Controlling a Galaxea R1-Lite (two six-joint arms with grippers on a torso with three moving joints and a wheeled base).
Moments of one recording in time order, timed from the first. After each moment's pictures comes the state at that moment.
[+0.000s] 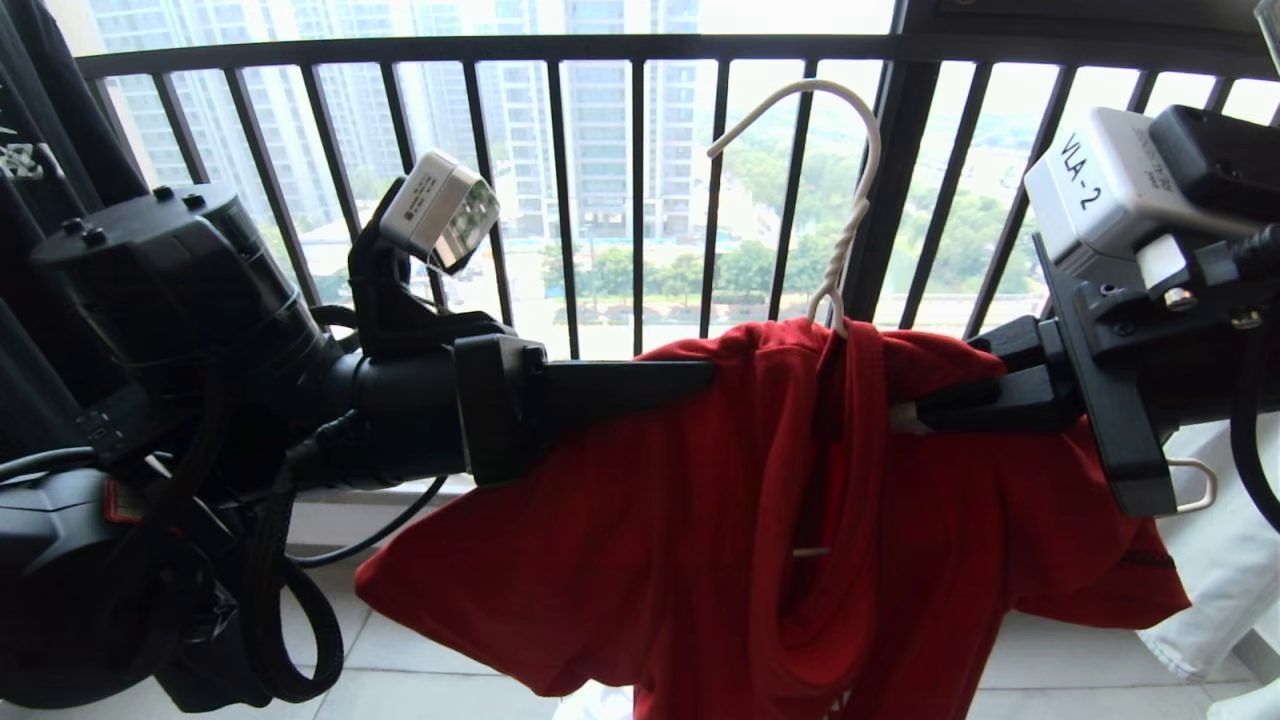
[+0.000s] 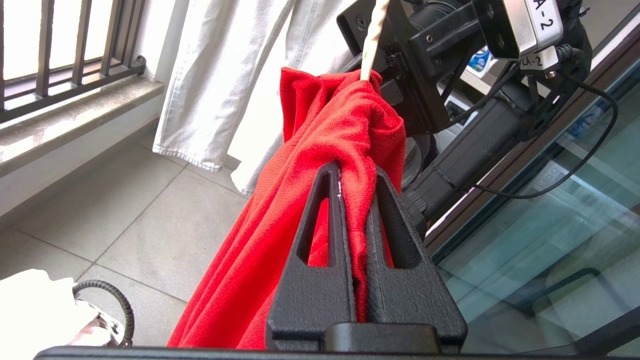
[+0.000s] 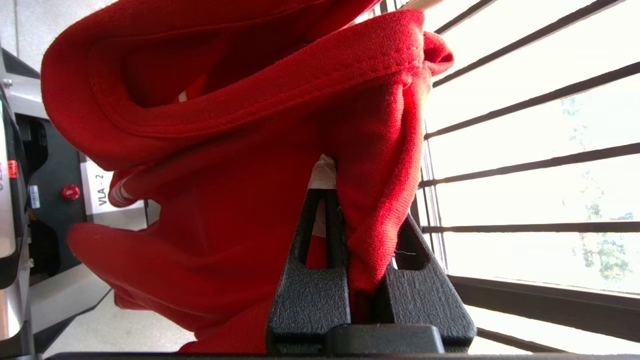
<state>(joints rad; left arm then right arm) -0.60 1.57 -0.83 -1.00 -0.86 -0.65 0.62 1.46 -1.55 0.67 0.32 -0.84</state>
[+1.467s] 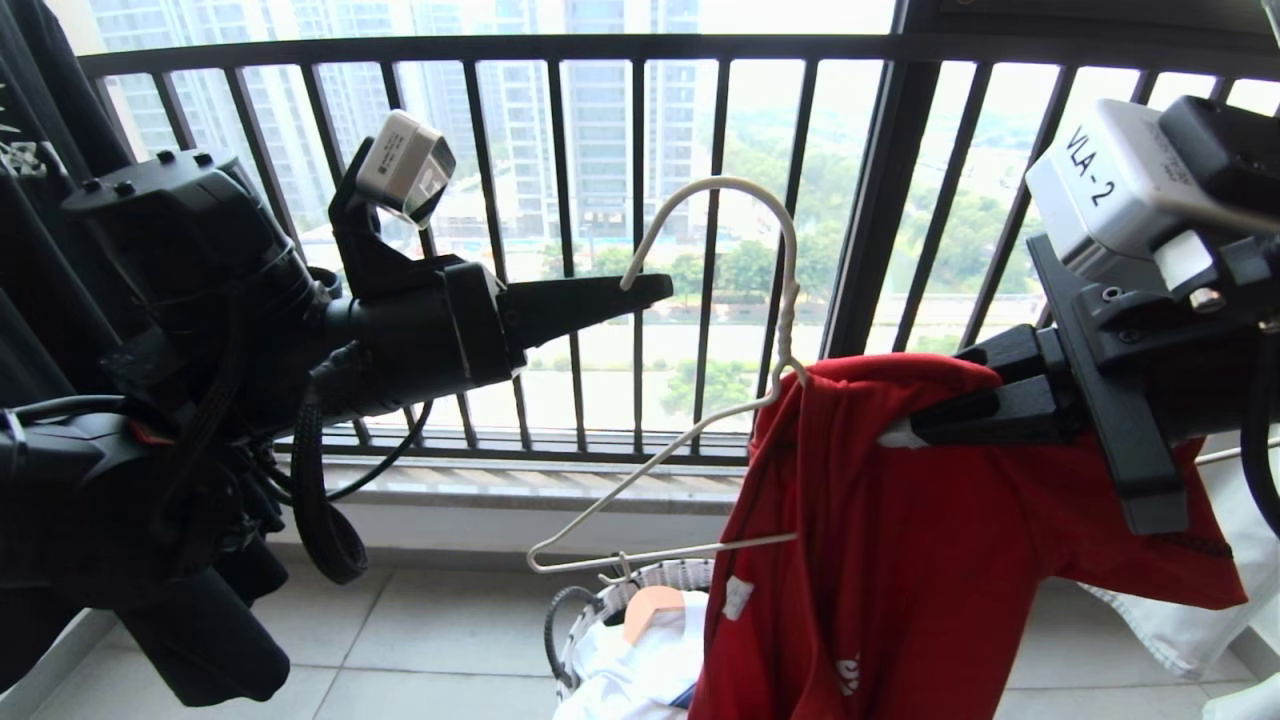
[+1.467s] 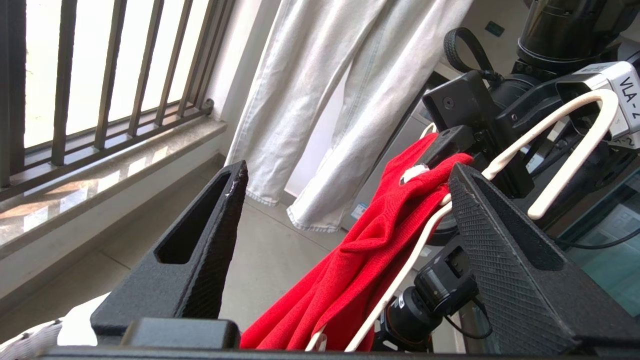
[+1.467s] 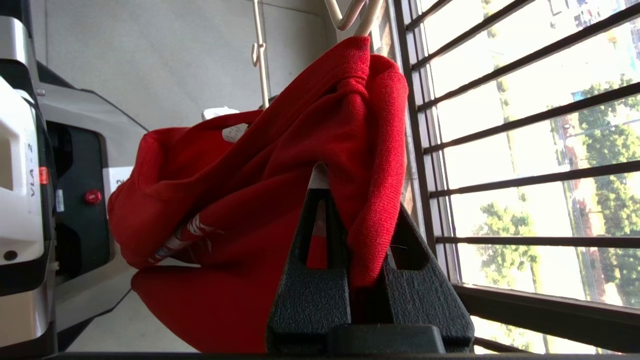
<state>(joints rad) -0.48 1.62 -0.93 -0.99 -0.84 -0.63 0.62 1.45 -1.55 0.66 0.32 -0.80</state>
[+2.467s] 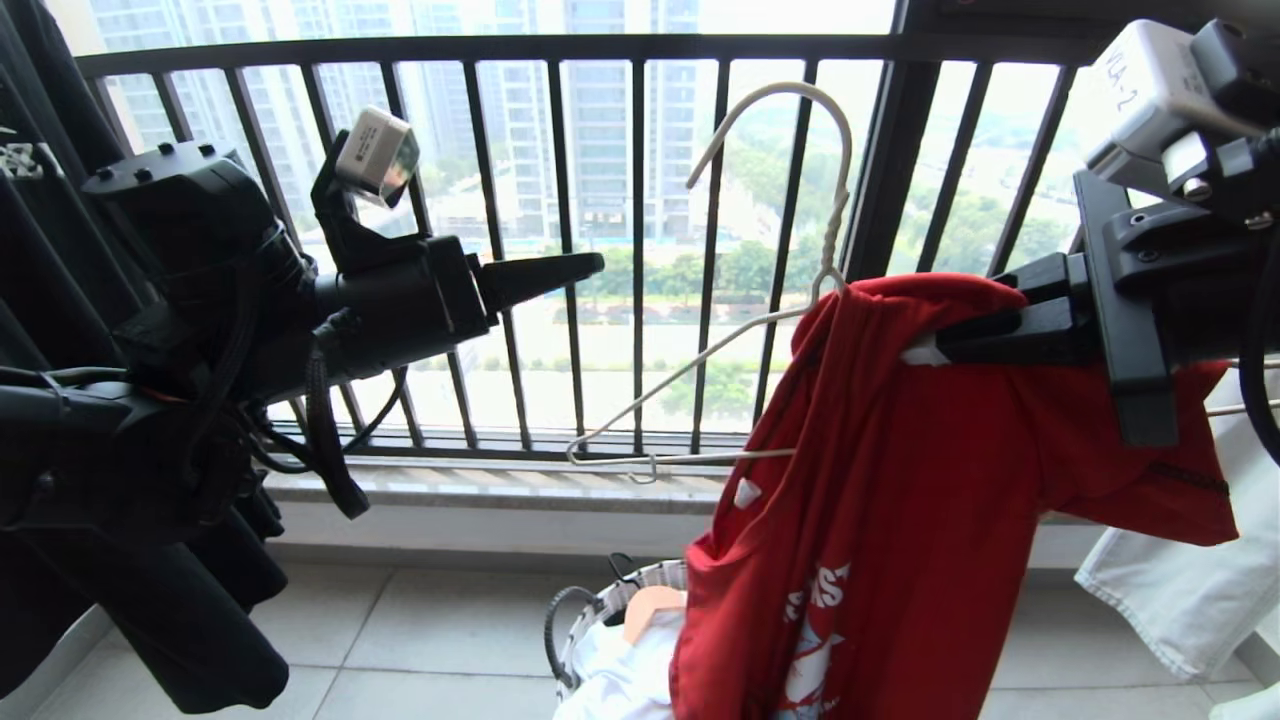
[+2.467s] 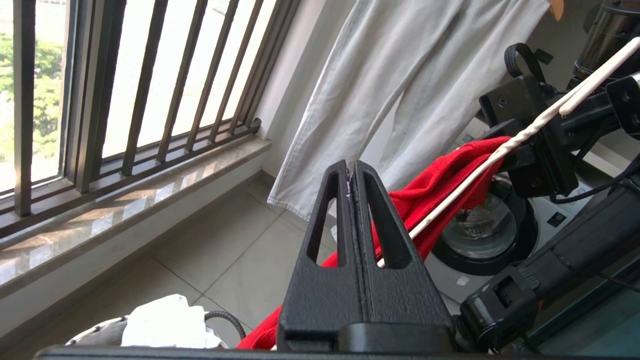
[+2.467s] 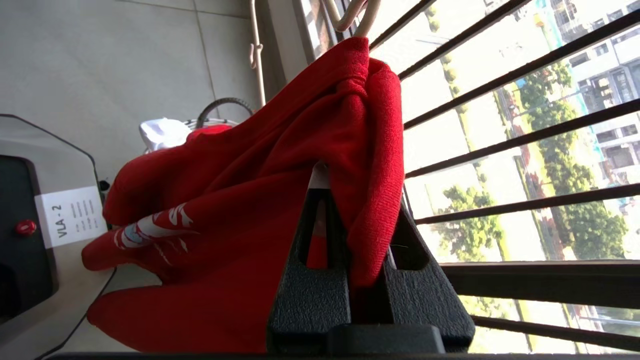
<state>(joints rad) -0.37 1.68 -1.00 -0.99 -0.83 -0.63 0.50 1.44 -1.55 0.57 0.32 -0.80</state>
